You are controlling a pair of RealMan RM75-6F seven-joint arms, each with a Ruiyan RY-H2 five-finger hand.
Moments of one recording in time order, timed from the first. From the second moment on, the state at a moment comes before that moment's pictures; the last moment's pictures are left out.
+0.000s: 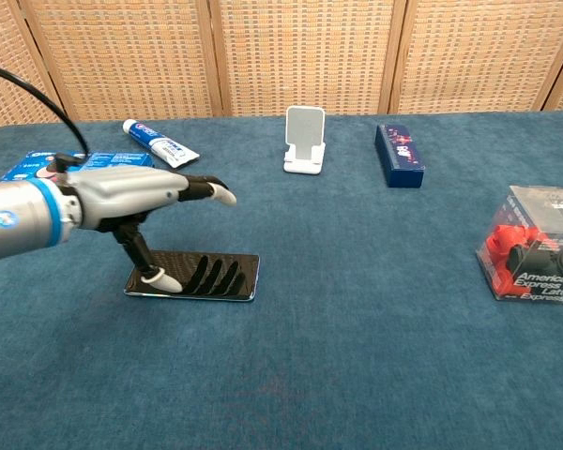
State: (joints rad) left arm -0.75 -1.53 -0.18 -1.52 1.15 0.74 0.45; right arm 0.07 -1.12 0.08 -1.57 -1.51 1.52 -0.13
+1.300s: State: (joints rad) left arm -0.95 -1.72 -0.13 -1.40 0.75 0.79 0.63; right arm 0.08 -1.11 0.10 -1.55 -1.47 1.49 -0.09
